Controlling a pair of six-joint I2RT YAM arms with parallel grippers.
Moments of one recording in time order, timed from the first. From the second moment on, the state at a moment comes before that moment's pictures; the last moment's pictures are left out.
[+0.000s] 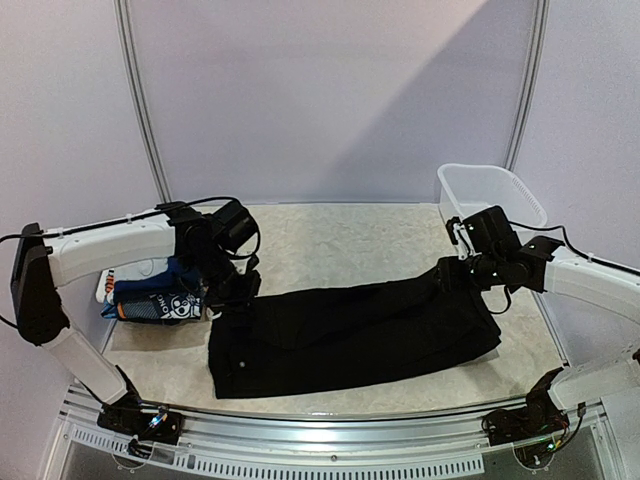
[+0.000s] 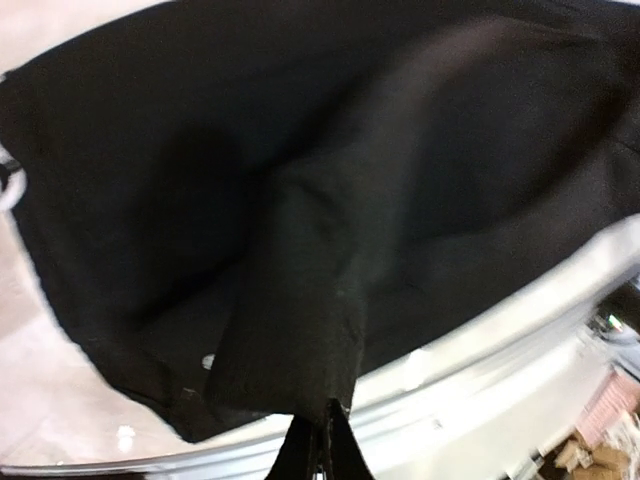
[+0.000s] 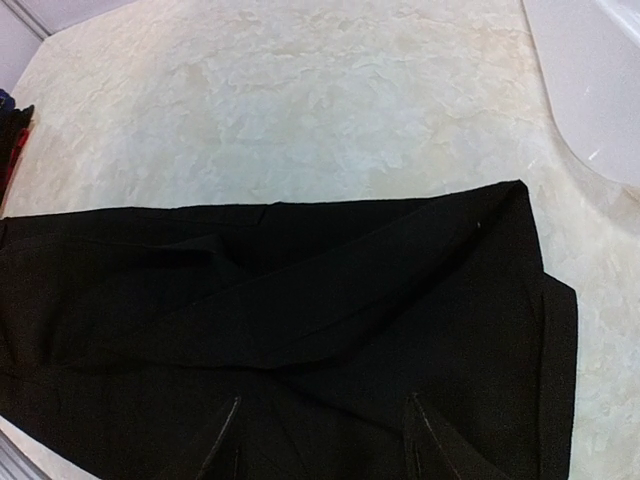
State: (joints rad) left arm -0.72 1.57 1.21 -0.98 0.22 -0.69; right arm 0.57 1.23 0.86 -0.47 0.13 0.41
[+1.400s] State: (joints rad) left arm -0.72 1.59 1.31 -0.99 0.39 -0.62; right arm 0.47 1.80 1.15 -0.77 -0.16 0.27
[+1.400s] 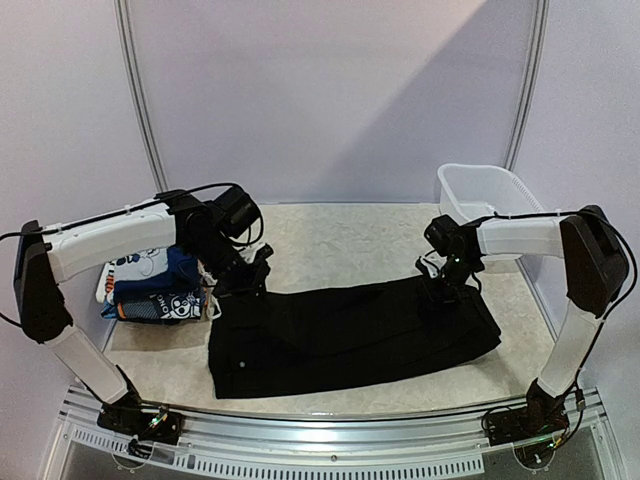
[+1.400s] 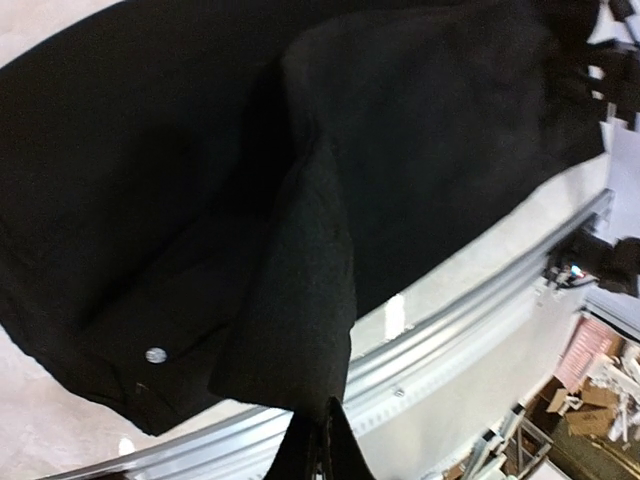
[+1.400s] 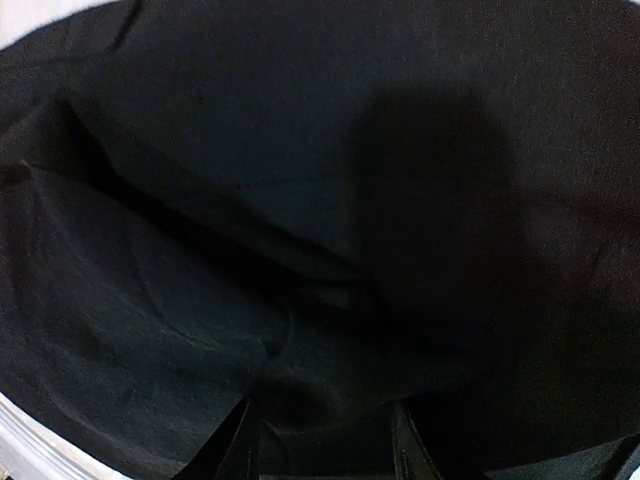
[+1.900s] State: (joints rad) left arm -0.71 1.59 1.11 -0.91 0.05 -0.54; right arm 0.47 1.77 1.15 -0.70 -0.20 0.28
